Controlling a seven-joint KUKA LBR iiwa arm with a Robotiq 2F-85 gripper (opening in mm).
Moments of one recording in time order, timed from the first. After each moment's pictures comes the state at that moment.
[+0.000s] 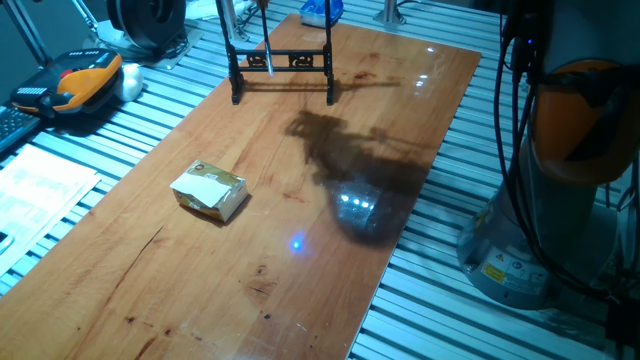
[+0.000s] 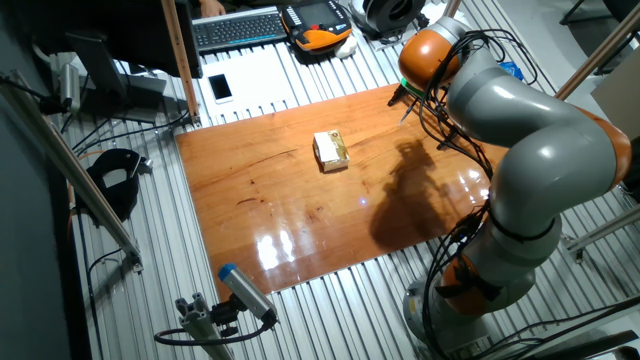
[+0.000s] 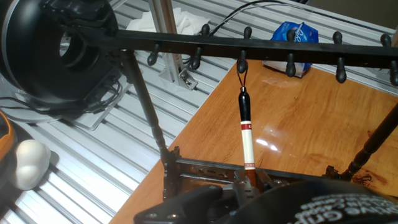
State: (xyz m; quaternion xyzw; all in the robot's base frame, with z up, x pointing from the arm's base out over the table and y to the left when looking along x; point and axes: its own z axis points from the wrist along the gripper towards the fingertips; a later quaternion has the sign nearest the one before) arm 0.596 -0.157 0.302 0.45 0.83 -0.13 0.30
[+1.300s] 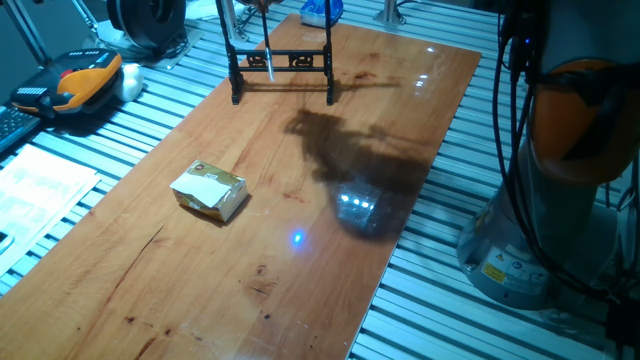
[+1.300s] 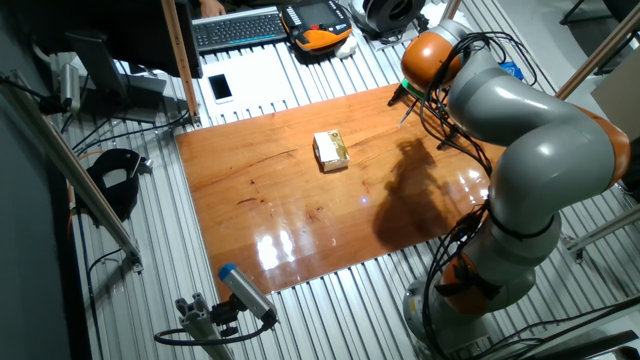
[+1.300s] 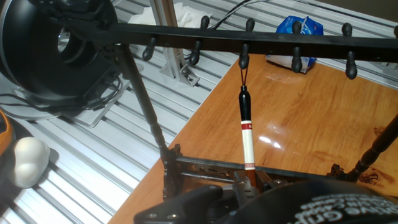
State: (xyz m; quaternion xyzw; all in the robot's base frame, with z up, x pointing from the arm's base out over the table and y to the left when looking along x) arm 0.598 -0.161 0.292 0.45 0.84 -0.12 0.30
